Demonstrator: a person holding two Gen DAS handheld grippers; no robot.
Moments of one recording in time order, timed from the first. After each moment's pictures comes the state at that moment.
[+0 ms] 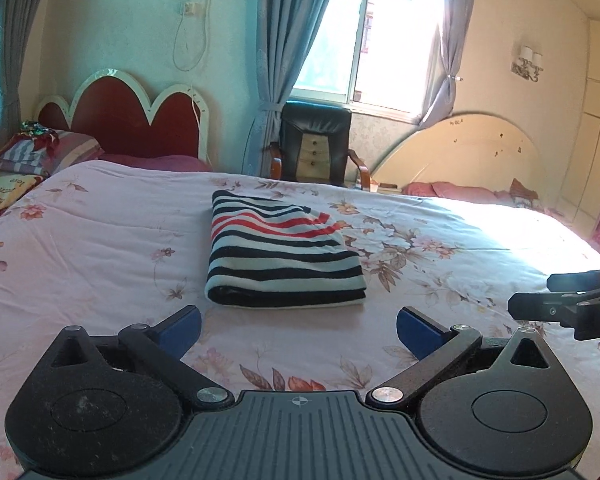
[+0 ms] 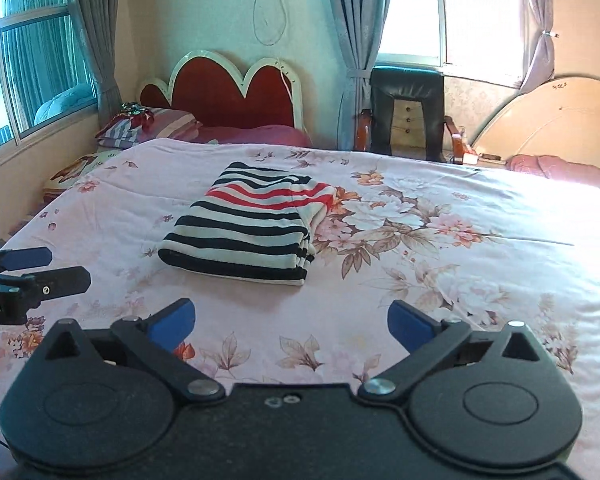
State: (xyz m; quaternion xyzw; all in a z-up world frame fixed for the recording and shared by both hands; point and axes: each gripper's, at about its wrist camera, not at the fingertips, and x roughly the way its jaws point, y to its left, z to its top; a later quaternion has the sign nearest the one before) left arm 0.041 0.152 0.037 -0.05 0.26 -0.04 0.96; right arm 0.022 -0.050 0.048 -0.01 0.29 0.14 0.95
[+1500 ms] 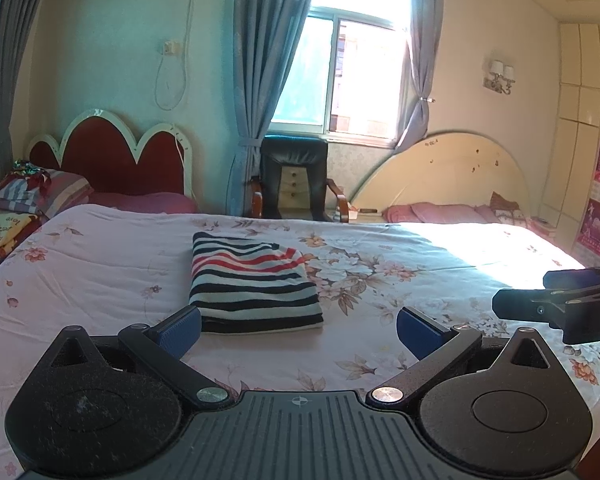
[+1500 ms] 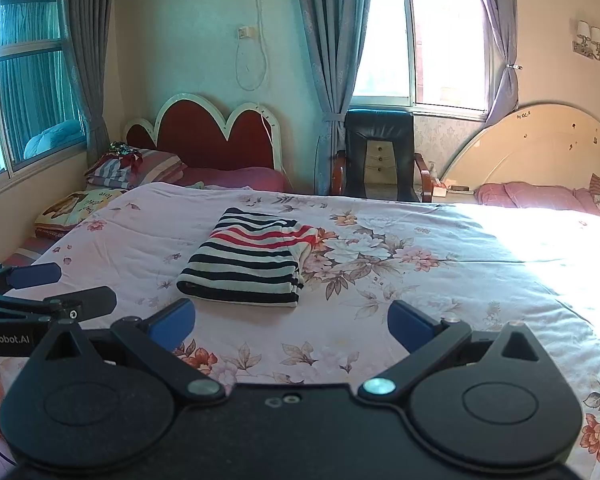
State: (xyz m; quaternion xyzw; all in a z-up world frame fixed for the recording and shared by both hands) left arm -0.025 0.118 0.091 -0.03 0.21 -0.06 0.98; right arm -0.062 -0.054 0.097 0.00 0.24 0.11 0.97
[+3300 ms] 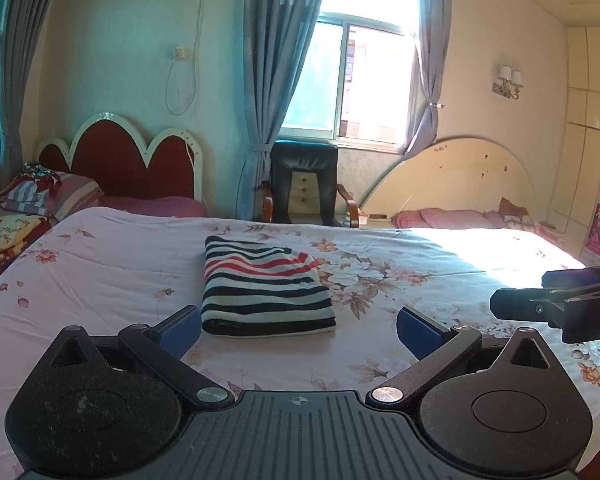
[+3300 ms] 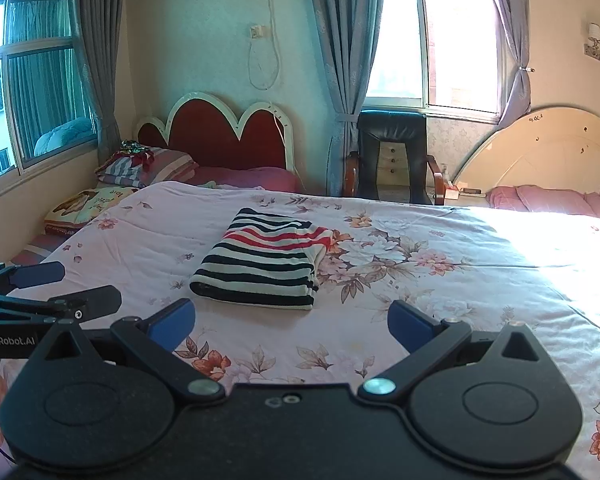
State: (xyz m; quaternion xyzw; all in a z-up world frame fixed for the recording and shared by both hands) left arm -0.025 0.120 0.089 -0.03 0.20 -0.04 0.98; right arm -0.058 -0.041 0.095 -0.01 0.24 0.13 0.96
